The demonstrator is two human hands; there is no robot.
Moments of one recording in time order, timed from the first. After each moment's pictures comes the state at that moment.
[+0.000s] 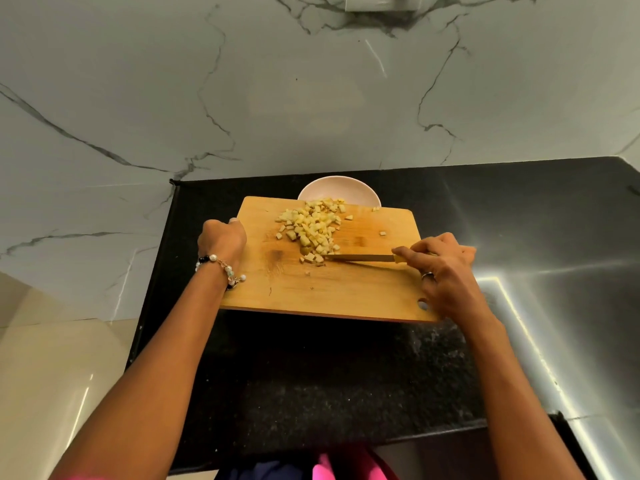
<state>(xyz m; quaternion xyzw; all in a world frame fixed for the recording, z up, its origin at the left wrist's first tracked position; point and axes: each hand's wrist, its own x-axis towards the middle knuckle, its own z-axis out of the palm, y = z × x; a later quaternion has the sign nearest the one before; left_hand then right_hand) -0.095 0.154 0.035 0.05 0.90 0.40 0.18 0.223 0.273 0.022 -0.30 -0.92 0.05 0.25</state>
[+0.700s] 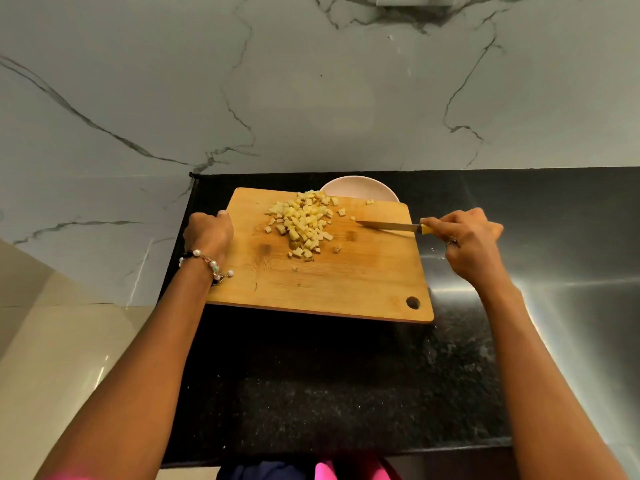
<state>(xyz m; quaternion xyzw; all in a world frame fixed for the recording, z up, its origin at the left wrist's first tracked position) -0.133 0.133 0.038 0.04 0.91 0.40 0.14 0.200 0.331 0.029 -0.38 -0.90 0.04 0.20</state>
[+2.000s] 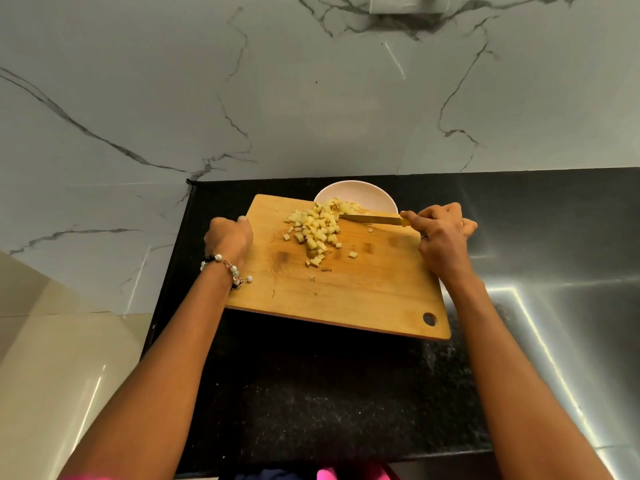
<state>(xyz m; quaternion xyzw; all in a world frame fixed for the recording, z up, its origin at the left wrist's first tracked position) -0.113 0.153 0.034 0.06 0.89 0.41 0.17 0.164 0.329 0.014 -0.40 -0.88 0.09 0.25</state>
